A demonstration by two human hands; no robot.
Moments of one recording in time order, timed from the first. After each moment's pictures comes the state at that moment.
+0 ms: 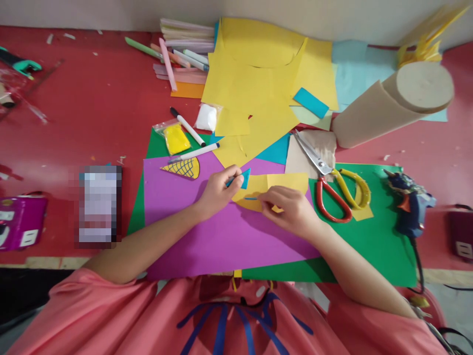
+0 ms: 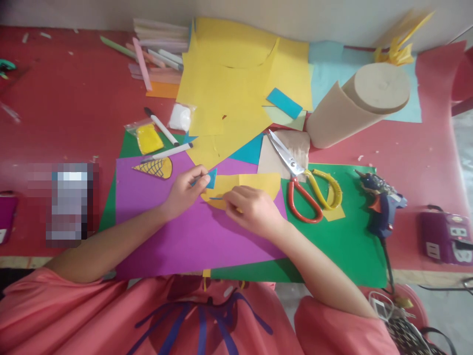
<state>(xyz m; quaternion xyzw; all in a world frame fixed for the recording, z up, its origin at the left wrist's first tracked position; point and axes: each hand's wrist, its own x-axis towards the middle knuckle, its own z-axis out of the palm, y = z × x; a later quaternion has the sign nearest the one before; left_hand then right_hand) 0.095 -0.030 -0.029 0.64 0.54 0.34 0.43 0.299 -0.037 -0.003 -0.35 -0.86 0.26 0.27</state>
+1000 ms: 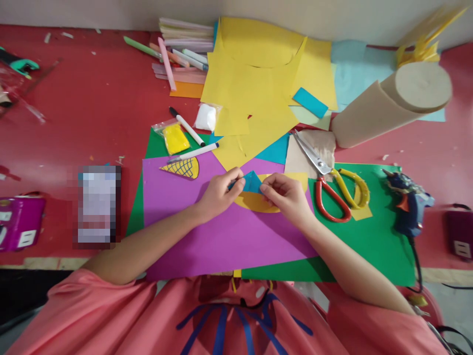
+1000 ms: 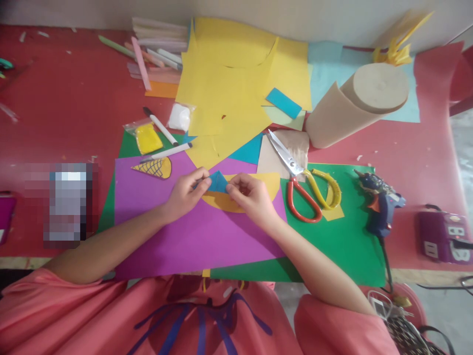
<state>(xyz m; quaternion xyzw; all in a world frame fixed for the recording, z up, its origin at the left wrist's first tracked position) 0.094 -0.033 -0.027 0.68 0.53 0.31 0.41 0.285 -0.028 -0.011 -0.48 -0.54 0.60 0.34</state>
